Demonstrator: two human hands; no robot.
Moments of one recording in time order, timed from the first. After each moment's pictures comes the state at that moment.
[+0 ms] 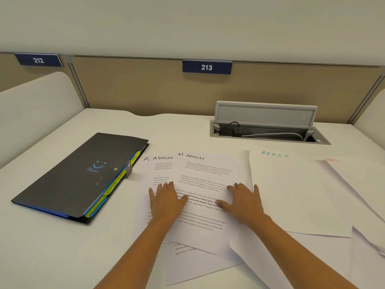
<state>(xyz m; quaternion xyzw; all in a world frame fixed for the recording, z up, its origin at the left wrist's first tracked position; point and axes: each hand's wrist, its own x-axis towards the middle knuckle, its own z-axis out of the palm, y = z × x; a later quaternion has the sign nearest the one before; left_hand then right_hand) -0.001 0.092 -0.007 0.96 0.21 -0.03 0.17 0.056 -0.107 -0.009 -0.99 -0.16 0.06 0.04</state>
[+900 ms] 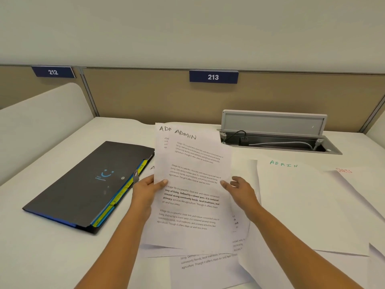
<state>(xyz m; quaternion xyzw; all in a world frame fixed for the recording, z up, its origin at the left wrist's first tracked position) -0.001 0.153 0.036 0.60 0.26 0.12 0.74 0.085 -0.078 0.014 -0.83 0.01 0.13 0.54</state>
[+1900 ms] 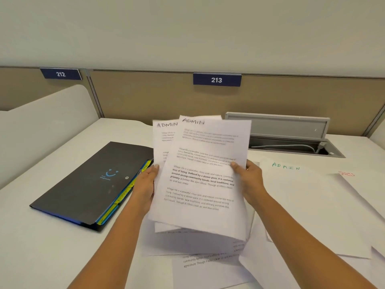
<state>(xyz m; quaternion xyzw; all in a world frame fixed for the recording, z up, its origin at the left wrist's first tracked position) -0.001 0.159 0.052 0.55 0.22 0.11 0.80 0.096 -0.070 0.054 -0.65 0.03 0.06 0.76</state>
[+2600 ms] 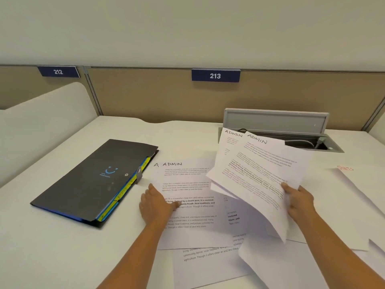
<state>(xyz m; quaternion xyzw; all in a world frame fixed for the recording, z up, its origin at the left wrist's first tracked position) -0.002 0.133 -0.014 0.89 0.37 0.05 0.26 0.101 -0.185 0.004 -0.59 0.24 0.00 0.77</state>
